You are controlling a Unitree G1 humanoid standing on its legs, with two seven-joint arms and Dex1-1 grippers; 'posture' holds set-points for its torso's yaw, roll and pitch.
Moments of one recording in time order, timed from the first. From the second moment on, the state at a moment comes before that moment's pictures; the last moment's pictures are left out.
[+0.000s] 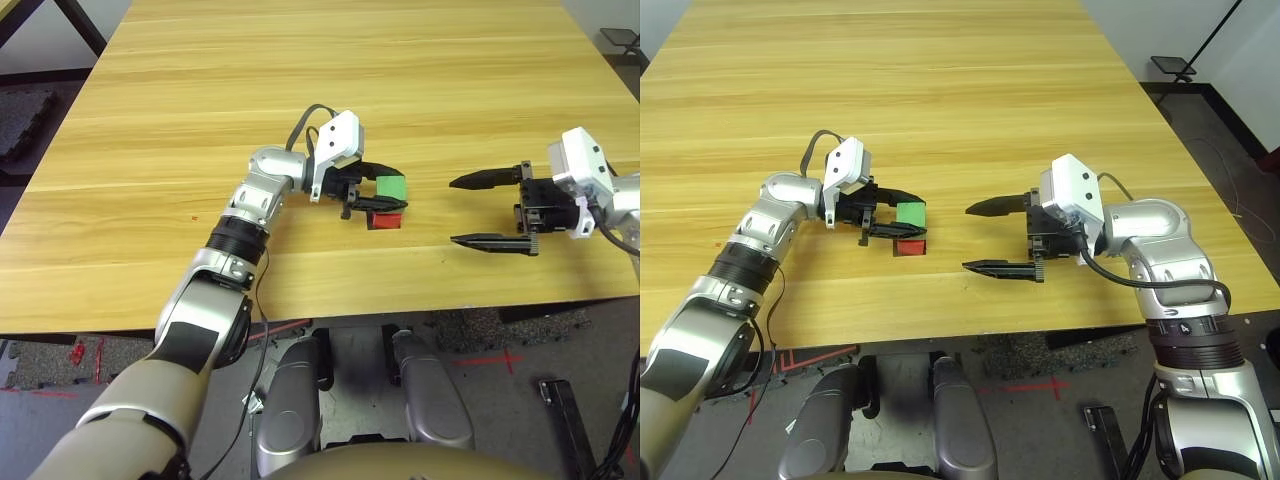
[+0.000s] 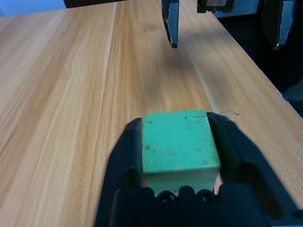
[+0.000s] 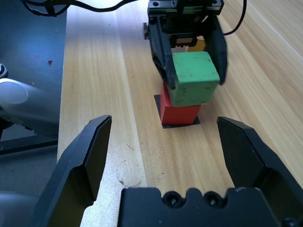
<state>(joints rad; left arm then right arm) -0.91 0.29 -0.21 0.61 -0.19 0.00 -1.31 -0.49 -0.82 0.00 0.00 0.44 0.25 1.40</state>
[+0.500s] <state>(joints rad) -0.91 0.30 -0.20 0.61 -0.19 0.03 -1.33 -0.50 -0.81 0.01 0.04 0.42 0.21 1.40</state>
